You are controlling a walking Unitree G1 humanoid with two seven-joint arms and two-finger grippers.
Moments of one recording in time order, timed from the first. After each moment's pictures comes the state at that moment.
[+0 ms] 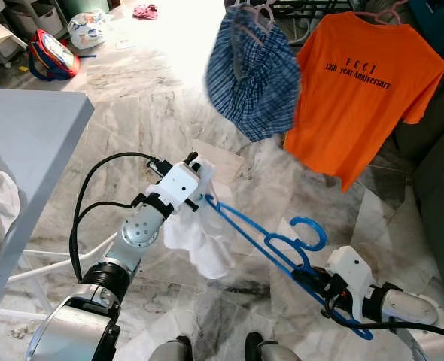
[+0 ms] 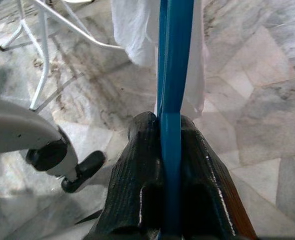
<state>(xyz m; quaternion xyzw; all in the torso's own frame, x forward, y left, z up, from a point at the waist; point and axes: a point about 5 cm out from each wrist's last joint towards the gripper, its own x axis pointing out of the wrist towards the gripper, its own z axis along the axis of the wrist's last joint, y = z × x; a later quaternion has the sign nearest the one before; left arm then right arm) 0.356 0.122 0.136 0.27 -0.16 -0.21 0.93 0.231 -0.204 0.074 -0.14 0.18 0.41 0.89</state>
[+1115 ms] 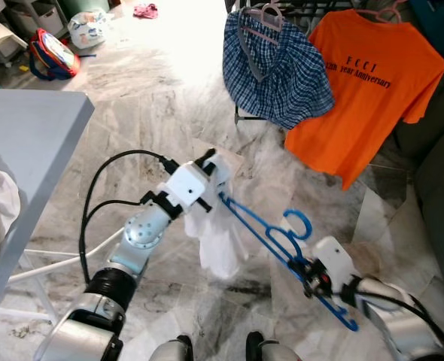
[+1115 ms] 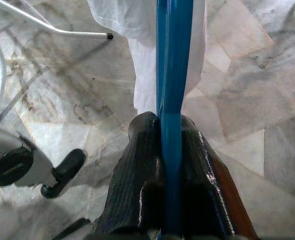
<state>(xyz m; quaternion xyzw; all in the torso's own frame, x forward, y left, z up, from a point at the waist) 0.341 0.098 0.156 0.22 -0.23 -0.29 0.90 0.270 -0.197 0.043 -0.13 0.21 0.32 0.91</state>
